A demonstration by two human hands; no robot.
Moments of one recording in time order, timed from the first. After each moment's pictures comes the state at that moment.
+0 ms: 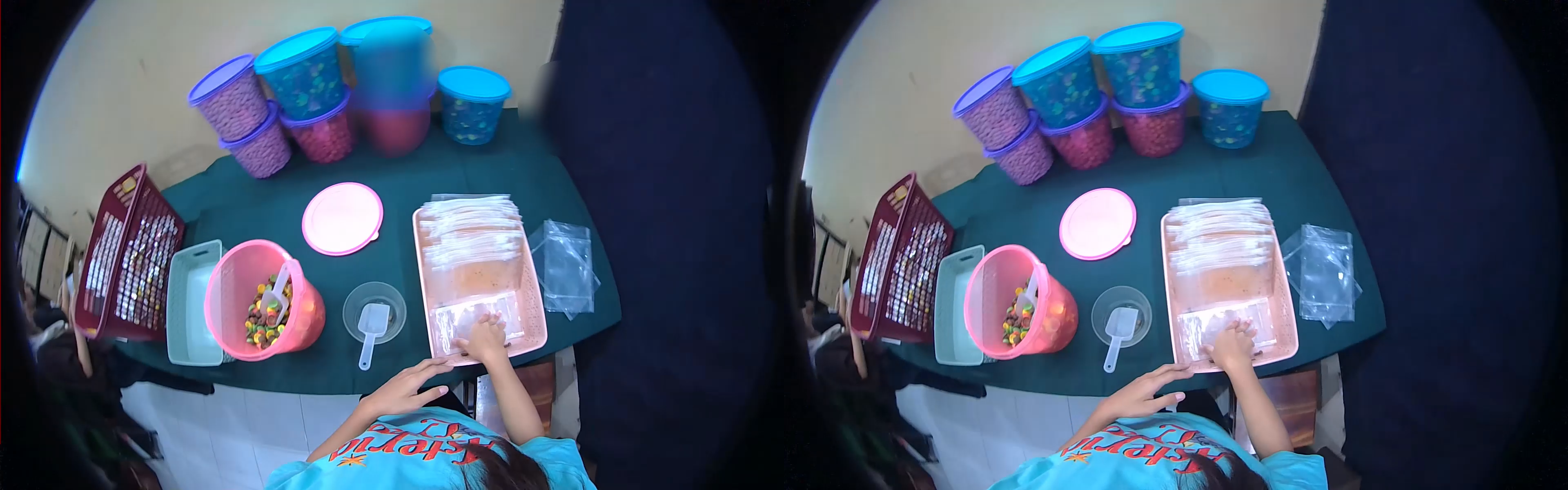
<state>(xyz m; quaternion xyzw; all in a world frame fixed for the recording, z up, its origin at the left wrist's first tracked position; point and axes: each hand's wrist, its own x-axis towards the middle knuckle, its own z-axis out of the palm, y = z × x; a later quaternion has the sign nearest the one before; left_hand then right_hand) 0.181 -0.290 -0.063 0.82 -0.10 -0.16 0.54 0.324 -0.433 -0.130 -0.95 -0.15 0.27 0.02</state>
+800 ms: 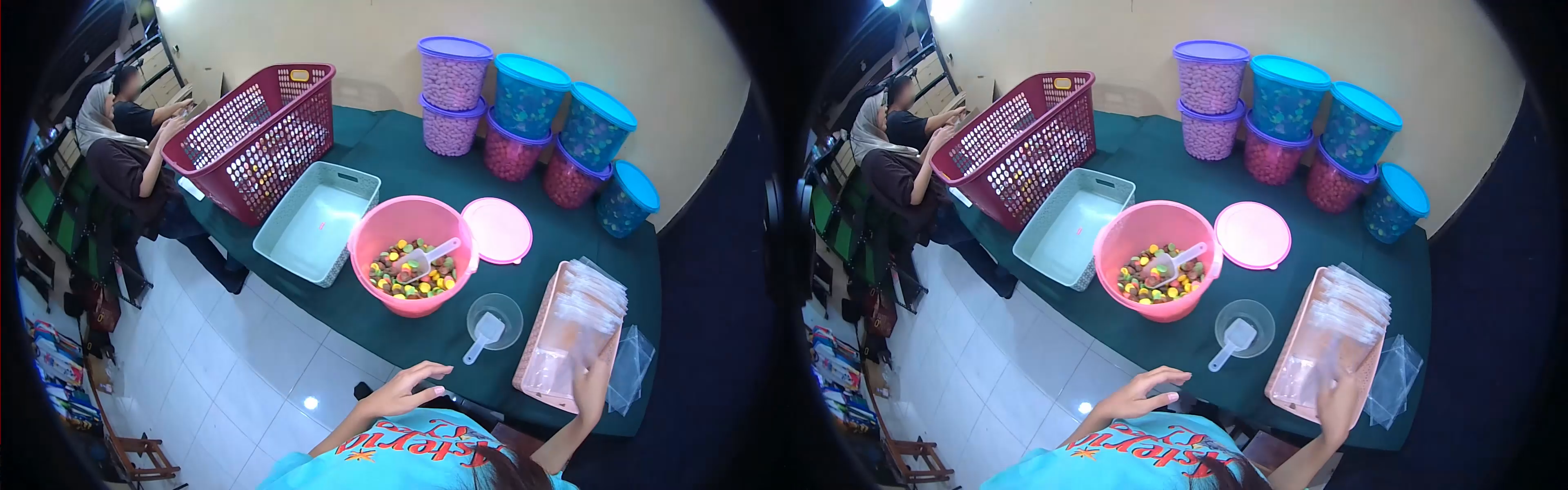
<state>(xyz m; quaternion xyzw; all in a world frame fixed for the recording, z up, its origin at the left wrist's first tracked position) 0.039 -0.230 -0.044 0.73 0.14 0.09 0.66 0.285 -0.408 0.017 -0.88 -0.33 0.03 0.34</state>
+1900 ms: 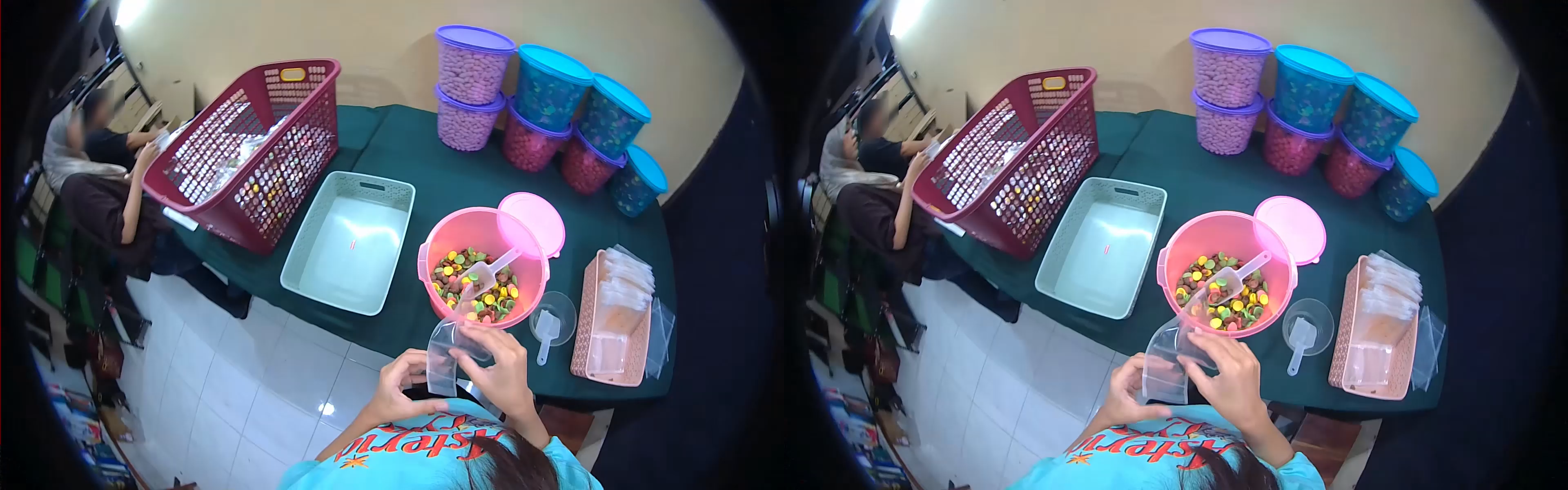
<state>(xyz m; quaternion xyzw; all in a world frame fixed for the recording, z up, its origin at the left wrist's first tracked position) -0.057 -0.110 -0.022 0.62 0.08 0.31 0.72 0.093 -0.192 0.021 -0.71 -0.54 0.03 0.44</state>
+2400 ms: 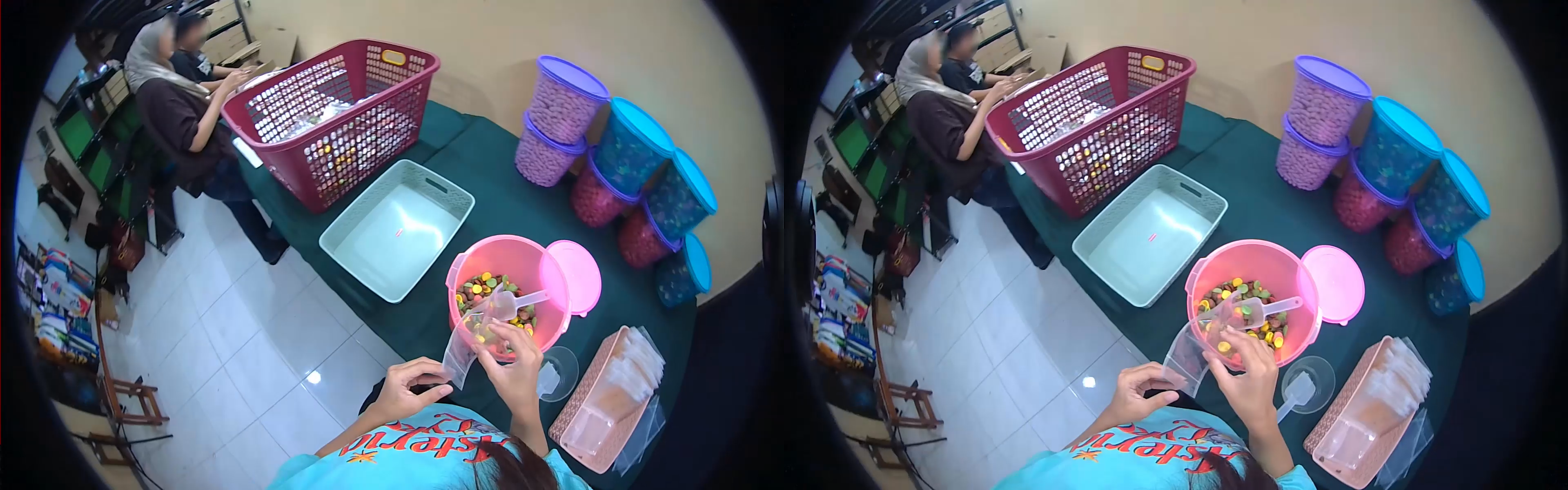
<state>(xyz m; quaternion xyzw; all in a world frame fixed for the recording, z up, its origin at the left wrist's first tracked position) -0.023 -0.152 -0.030 0.59 0.24 0.41 0.66 0.154 -0.176 0.008 -0.65 -0.59 0.09 0.47</state>
